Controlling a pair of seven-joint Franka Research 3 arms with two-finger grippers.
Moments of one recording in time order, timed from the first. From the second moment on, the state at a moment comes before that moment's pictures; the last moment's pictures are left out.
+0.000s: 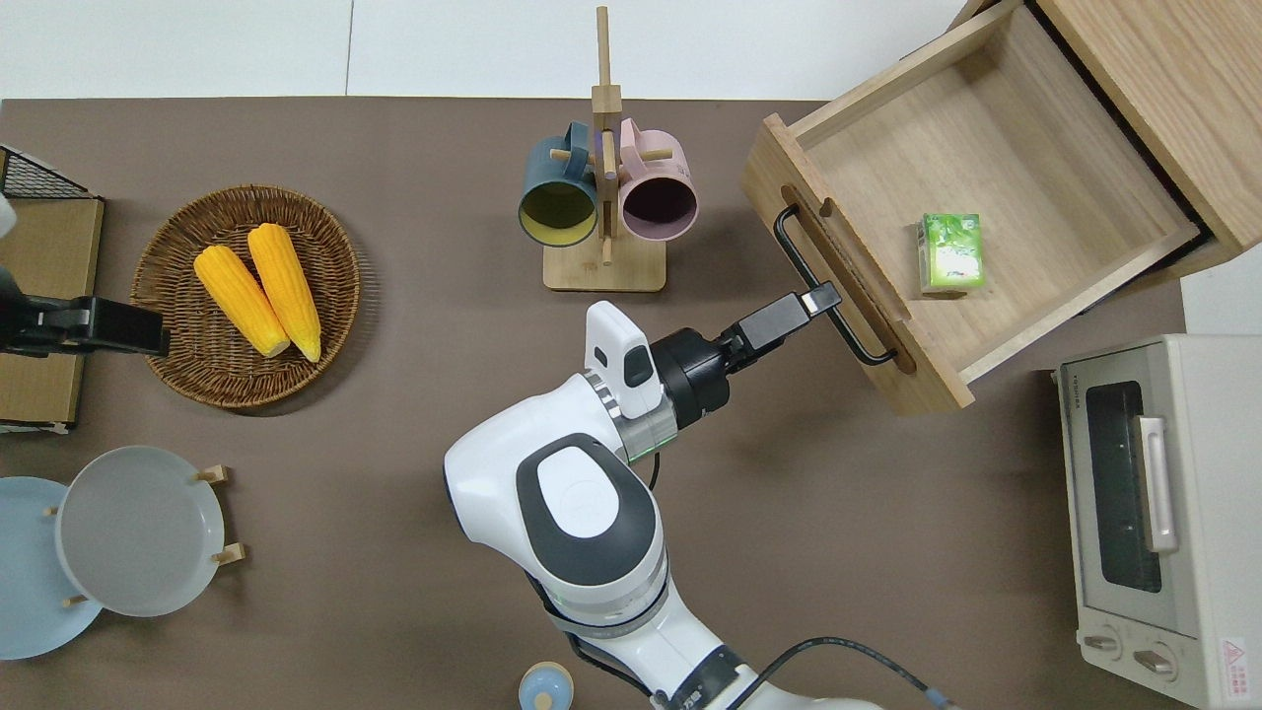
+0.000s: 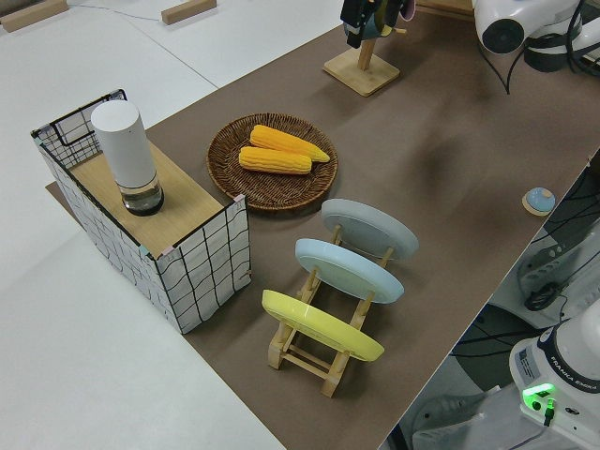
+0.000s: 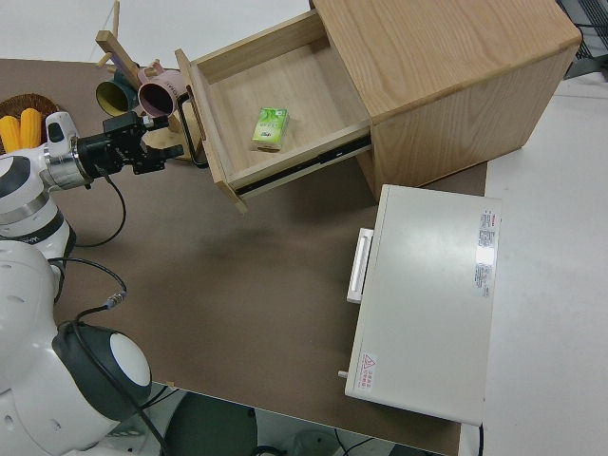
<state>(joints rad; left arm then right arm) -0.15 0.04 0.15 -1.49 -0.02 1.55 0.05 0.68 0.47 0.11 -1.55 -1.32 1.35 0.52</state>
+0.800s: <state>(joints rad) -0.15 0.04 0.15 -1.49 -0.02 1.55 0.05 0.66 0.38 0.10 -1.38 -0.93 1.35 0.43</state>
